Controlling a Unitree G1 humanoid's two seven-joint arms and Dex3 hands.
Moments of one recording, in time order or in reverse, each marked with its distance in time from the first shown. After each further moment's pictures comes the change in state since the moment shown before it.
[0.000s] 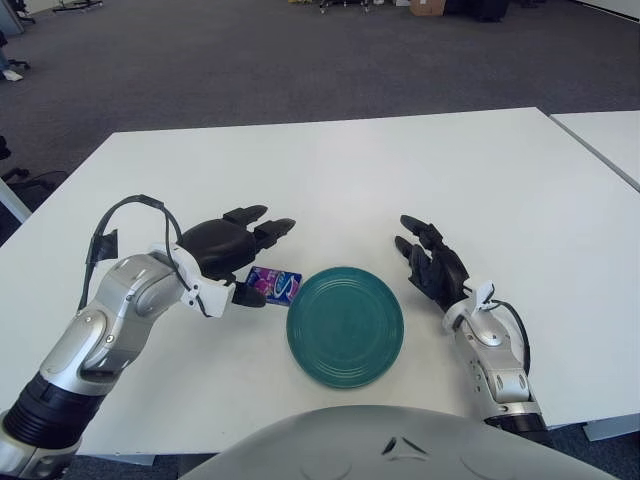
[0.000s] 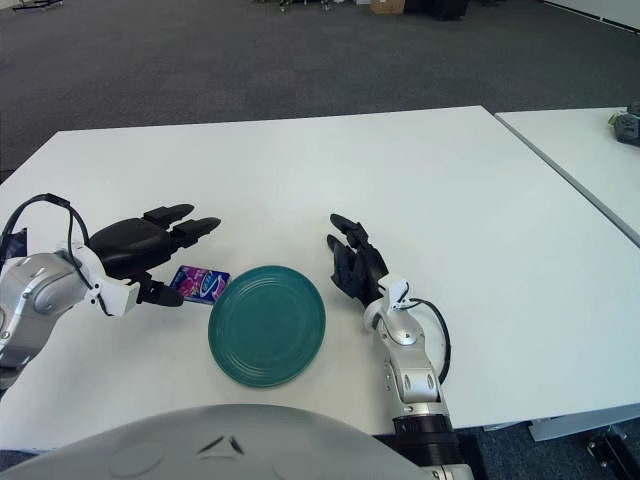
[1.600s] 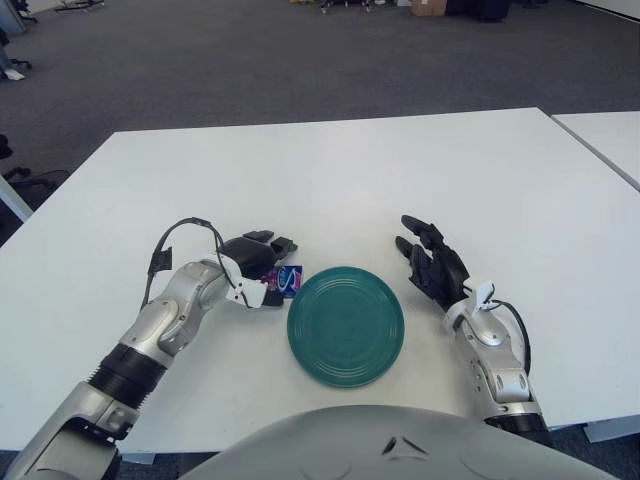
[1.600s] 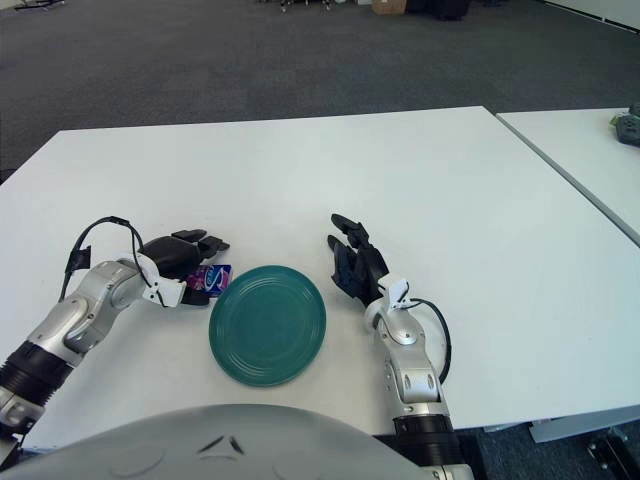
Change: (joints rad) left arm -0.175 -0.178 -0.254 0.475 0.206 -0.010 0.228; right arm -0.002 0.000 0.001 -0.001 -0.009 0.007 -0.007
